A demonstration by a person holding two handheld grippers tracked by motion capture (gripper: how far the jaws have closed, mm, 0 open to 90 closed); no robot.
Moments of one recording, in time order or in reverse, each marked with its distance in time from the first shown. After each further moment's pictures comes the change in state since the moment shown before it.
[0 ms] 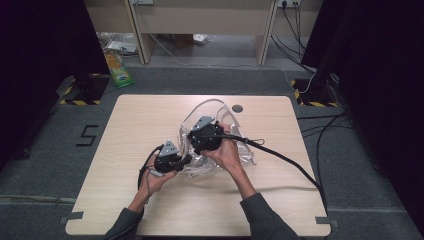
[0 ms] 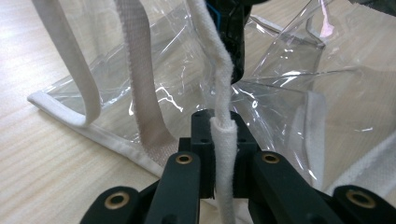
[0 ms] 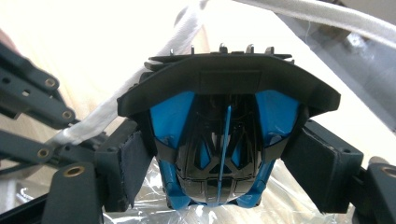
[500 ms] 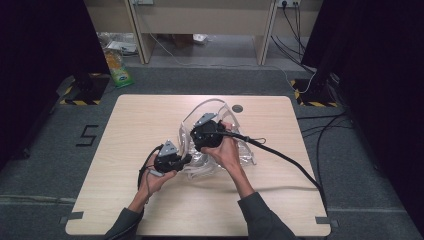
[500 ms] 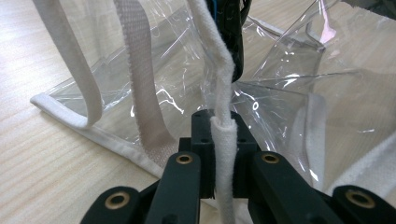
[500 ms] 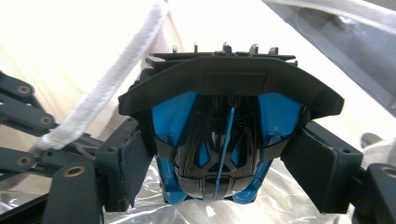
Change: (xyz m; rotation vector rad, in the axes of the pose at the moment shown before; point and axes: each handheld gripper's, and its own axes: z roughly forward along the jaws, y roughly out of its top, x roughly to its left) left arm 0.000 0.001 -0.002 -0.007 0.006 0.005; right arm -0.007 0.002 -0.002 0.036 -0.032 0.084
